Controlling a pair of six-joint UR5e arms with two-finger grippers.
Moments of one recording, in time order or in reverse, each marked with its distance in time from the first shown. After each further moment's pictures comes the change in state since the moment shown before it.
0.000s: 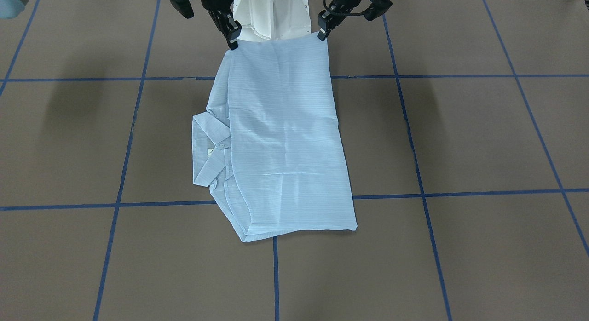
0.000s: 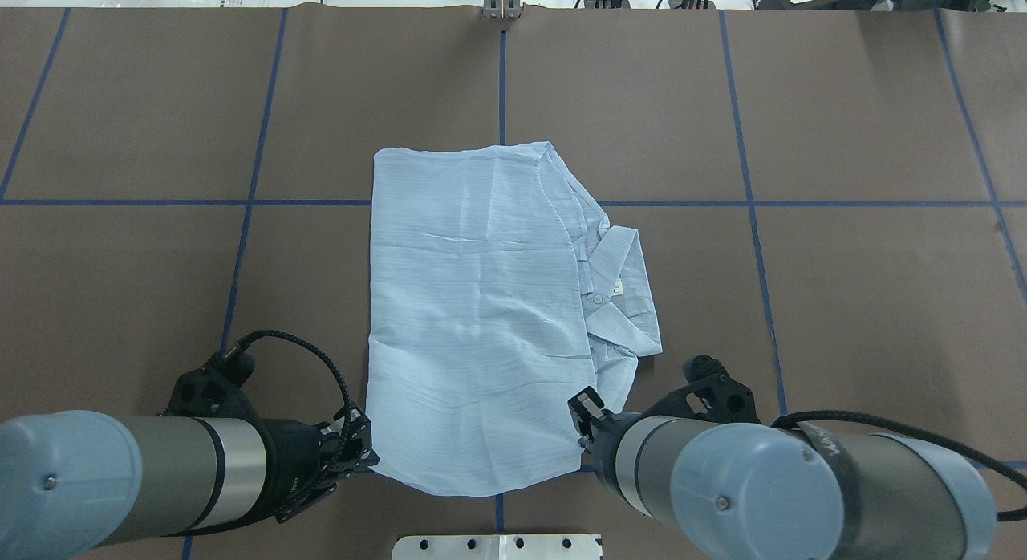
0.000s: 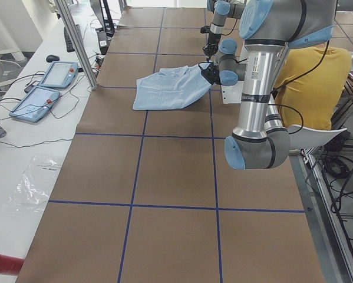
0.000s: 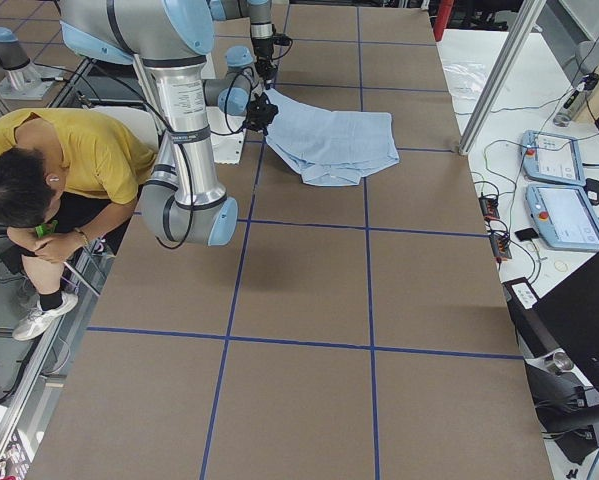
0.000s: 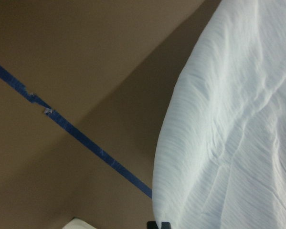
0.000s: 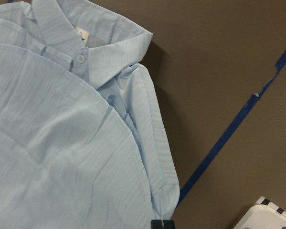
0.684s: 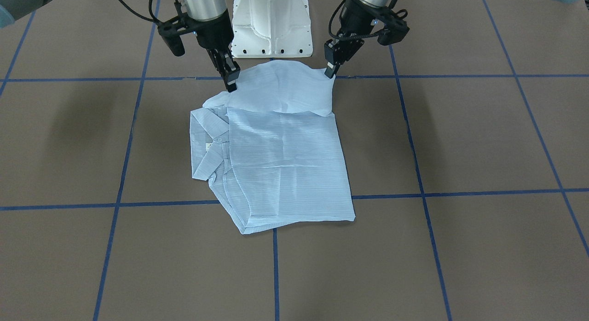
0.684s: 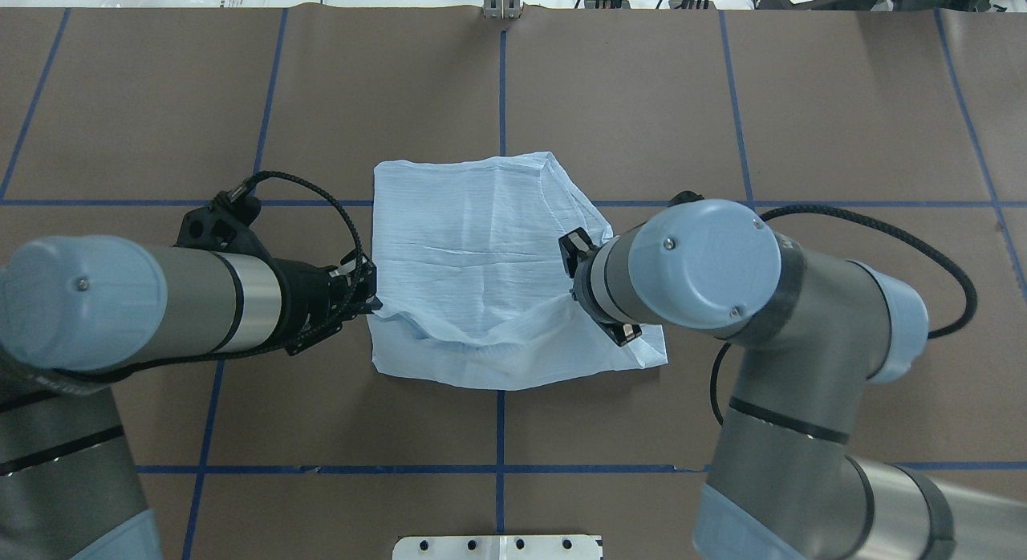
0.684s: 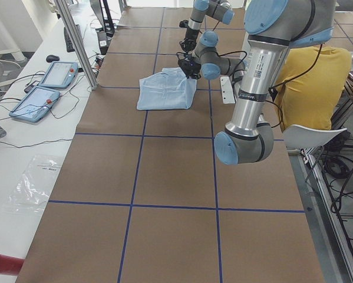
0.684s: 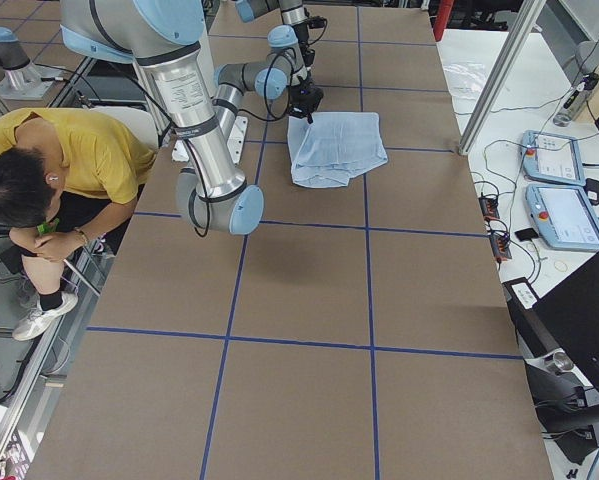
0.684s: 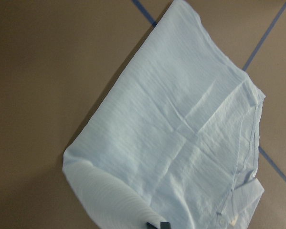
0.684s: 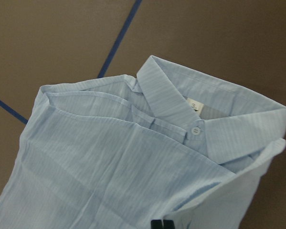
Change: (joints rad) left arm -0.300 -0.169 0.201 0.010 -0.053 0.265; right arm 0.328 0.178 -0.309 0.098 0.159 -0.147
